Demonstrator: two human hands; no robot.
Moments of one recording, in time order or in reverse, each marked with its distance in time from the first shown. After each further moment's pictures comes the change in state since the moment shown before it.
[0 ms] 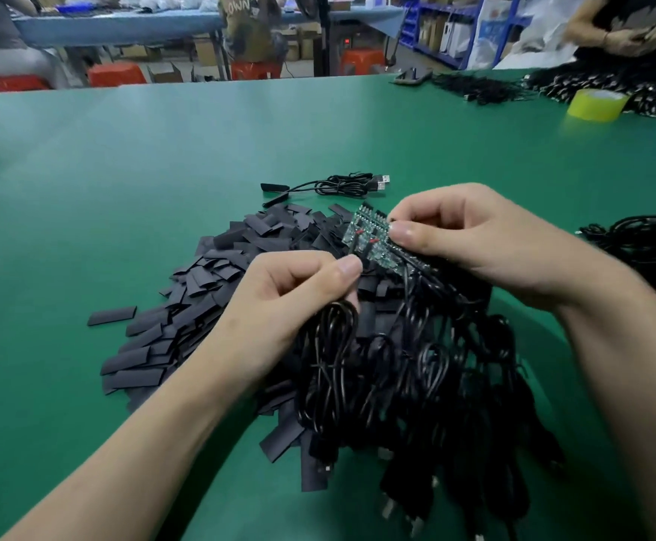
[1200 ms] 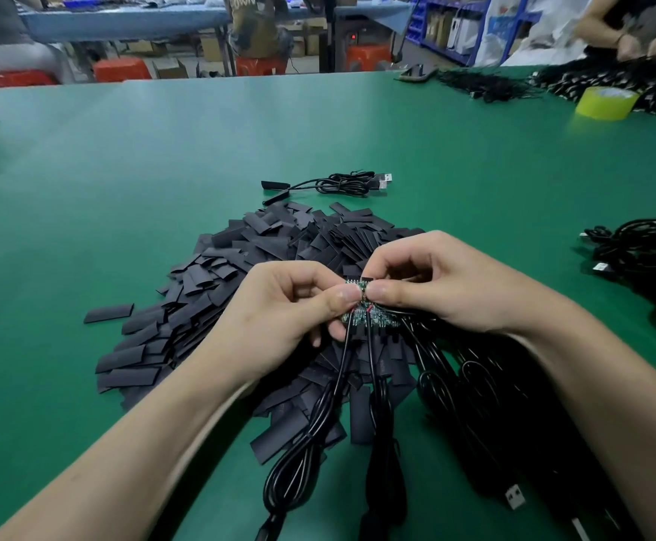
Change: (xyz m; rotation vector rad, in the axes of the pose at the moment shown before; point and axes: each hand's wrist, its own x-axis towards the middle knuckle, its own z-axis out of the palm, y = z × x) left_hand 0.011 -0.012 -0.004 0.112 0.062 -0.124; right_hand 0.005 0.036 0.019 -0.036 -0.169 -0.059
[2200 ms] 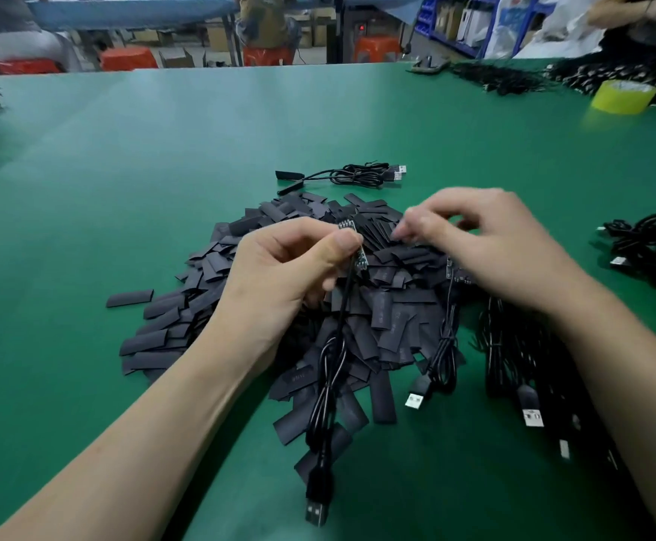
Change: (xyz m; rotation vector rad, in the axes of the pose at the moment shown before) left_hand -0.001 0.003 -0.007 -0.138 0.206 0.163; right_hand 0.000 -0.009 -0.009 -0.377 0.445 0.077
